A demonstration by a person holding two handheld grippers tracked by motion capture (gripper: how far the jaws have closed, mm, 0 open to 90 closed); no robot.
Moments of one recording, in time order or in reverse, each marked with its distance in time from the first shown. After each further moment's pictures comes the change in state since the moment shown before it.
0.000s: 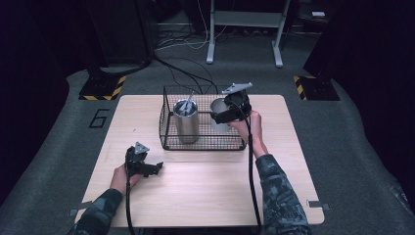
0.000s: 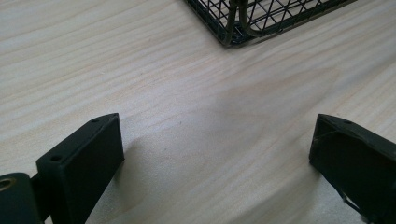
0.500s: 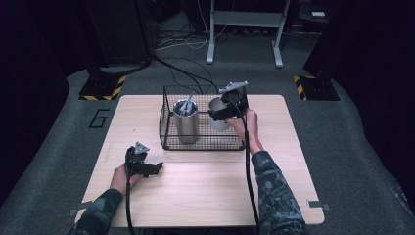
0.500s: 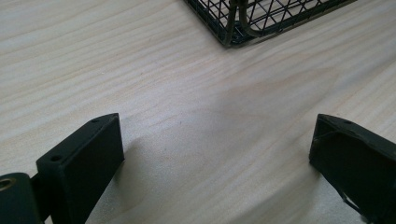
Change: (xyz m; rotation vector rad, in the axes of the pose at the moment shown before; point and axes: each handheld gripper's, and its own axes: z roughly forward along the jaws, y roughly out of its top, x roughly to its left) left arm 0.000 0.000 -0.001 0.012 -0.009 -0.002; right arm -0.006 0.001 0.023 0.026 -0.023 0.028
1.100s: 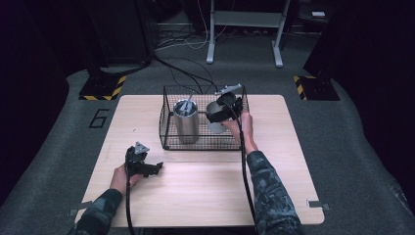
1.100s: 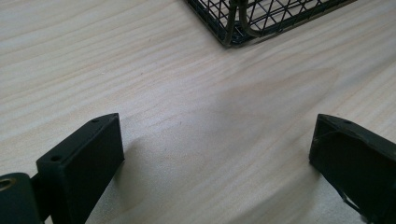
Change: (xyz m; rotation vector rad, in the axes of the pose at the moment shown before) left arm 0.000 0.000 0.000 -0.003 0.001 0.006; right arm 0.002 -0.008 0.029 0.053 -0.005 0.019
